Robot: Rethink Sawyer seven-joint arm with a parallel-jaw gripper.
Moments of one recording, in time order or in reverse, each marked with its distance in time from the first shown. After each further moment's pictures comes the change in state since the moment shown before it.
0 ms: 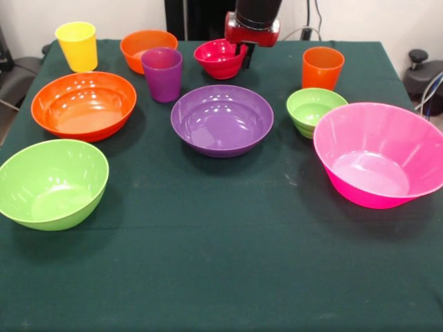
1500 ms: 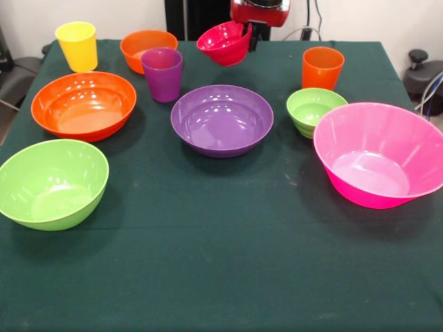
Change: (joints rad) arm 0.001 -0.178 0.022 0.002 0.013 0.212 0.000
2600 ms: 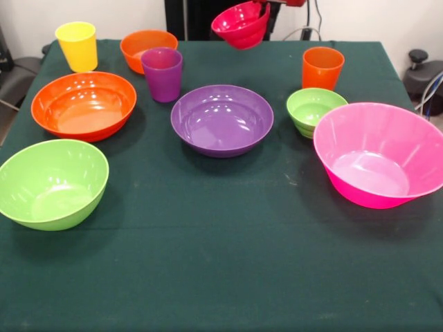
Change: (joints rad) arm 0.095 -0.109 -0.023 -0.005 0.032 0.139 0.011
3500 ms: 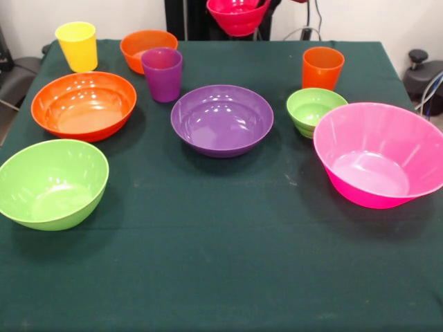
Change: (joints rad) arm 0.256 0.084 -0.234 -0.175 0.000 0.147 0.089
